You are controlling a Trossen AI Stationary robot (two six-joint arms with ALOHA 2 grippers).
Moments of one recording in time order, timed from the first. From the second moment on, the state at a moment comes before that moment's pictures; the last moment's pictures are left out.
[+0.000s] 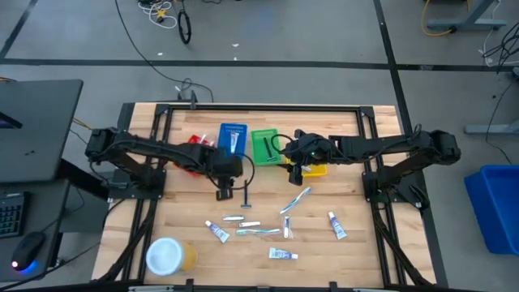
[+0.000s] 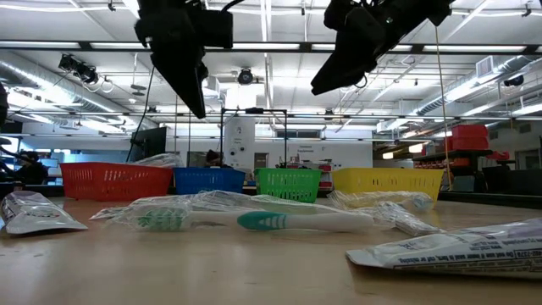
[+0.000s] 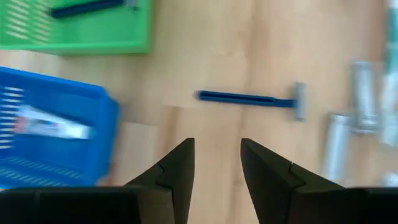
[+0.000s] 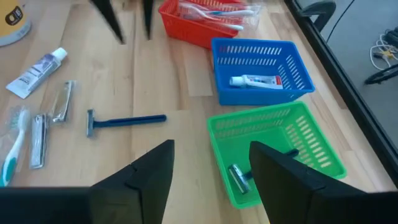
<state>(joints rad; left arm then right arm) -0.09 1.51 1.15 -0.79 -0.16 -0.18 -0.05 1.38 0.97 -0.25 0.12 -0.03</state>
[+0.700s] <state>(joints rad) -0.37 1.63 1.15 -0.82 0.00 -0.32 -0.05 1.38 0.97 -0.21 0.12 -0.02</state>
